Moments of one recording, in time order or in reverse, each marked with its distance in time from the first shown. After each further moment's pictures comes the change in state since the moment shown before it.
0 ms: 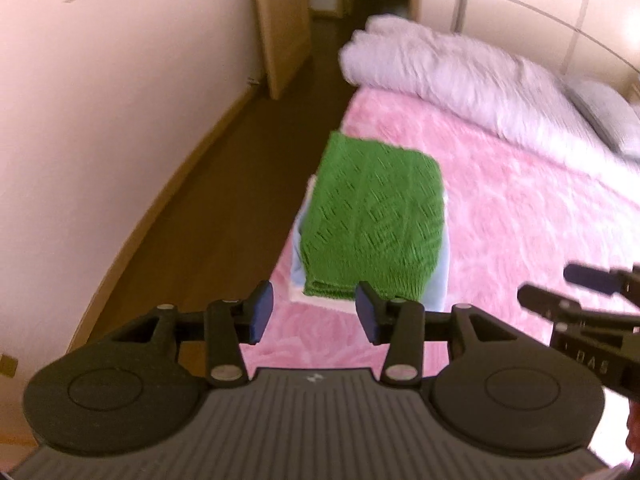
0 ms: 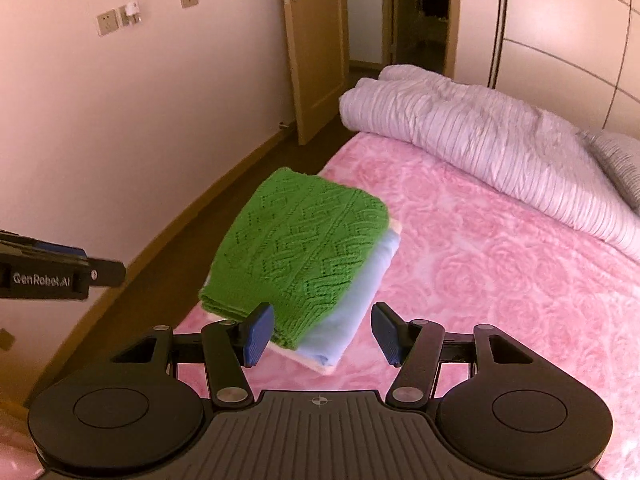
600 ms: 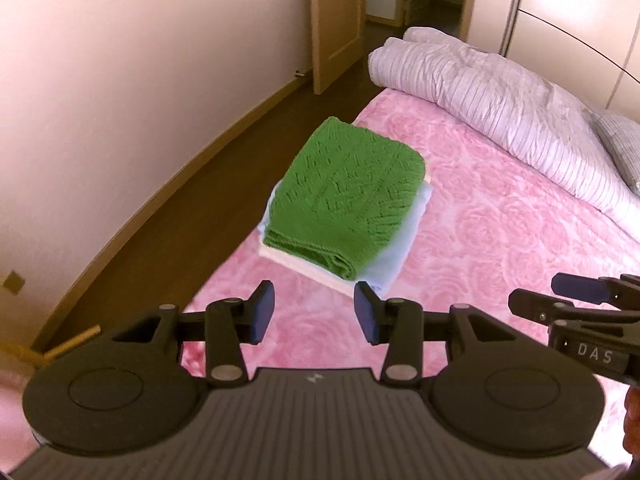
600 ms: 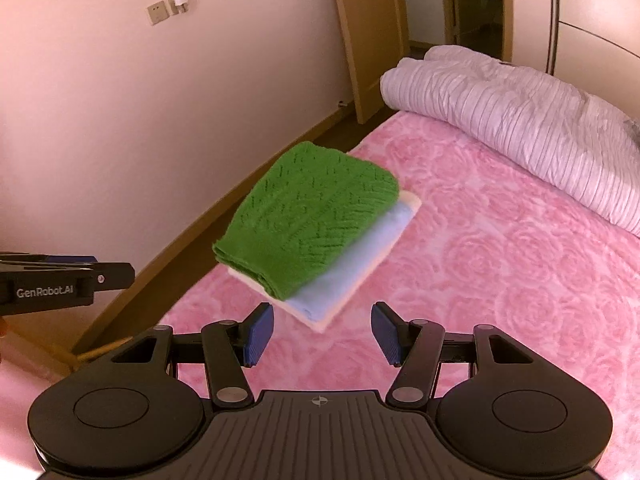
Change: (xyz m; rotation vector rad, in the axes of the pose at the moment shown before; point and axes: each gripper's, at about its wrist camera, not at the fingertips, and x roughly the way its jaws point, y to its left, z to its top) left arm -0.045 -0.111 -0.044 -0.190 0.017 0.116; right arm -0.037 -0.115 -0.014 -0.084 0.072 0.216
